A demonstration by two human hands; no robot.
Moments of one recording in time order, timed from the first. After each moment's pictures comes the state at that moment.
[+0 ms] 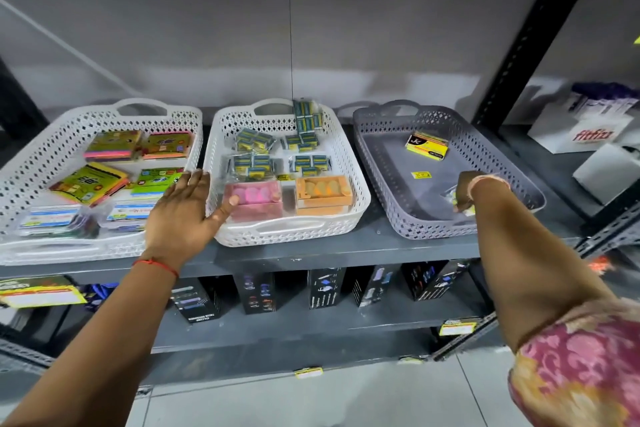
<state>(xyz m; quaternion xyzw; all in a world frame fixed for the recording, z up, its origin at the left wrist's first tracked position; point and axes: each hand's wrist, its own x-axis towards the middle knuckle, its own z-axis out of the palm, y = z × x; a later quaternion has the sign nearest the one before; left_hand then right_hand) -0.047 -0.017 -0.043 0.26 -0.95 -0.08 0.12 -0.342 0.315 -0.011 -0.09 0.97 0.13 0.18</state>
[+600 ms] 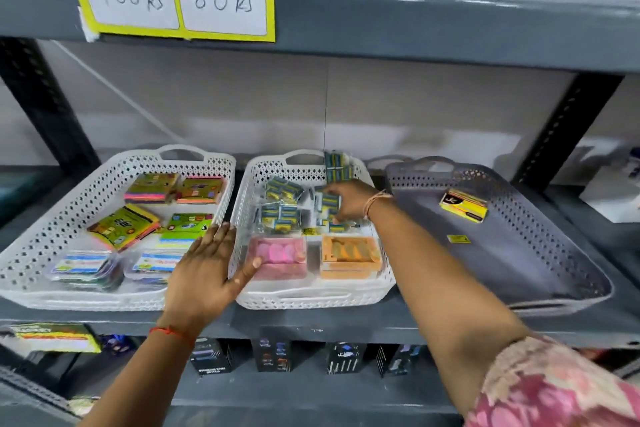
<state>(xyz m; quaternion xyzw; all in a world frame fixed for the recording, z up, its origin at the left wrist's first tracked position) -0.048 -0.018 -0.047 0.27 -0.95 -0.07 0.13 -0.305 0.095 0.004 -0.44 0.88 -0.08 0.17</state>
